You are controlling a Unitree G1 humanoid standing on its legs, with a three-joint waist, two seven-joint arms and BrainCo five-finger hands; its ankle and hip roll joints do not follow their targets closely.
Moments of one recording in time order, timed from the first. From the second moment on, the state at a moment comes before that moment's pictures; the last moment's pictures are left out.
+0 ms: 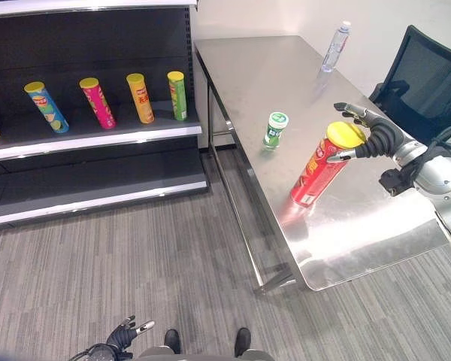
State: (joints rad) left arm 0.07 0.23 -0.12 1.12 -0.15 -0.16 0.00; right arm -0.57 -1.26 0.38 0.30 0.37 -0.23 0.19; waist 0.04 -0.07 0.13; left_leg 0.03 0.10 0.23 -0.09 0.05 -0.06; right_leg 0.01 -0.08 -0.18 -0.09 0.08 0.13
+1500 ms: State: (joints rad) left arm 0.07 0.25 -0.15 1.14 -0.15 -0.16 0.00; right arm -0.46 -1.26 0.29 0.16 0.34 -0.21 0.20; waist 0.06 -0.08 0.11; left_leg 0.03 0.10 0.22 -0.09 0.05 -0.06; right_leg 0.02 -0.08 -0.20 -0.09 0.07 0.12
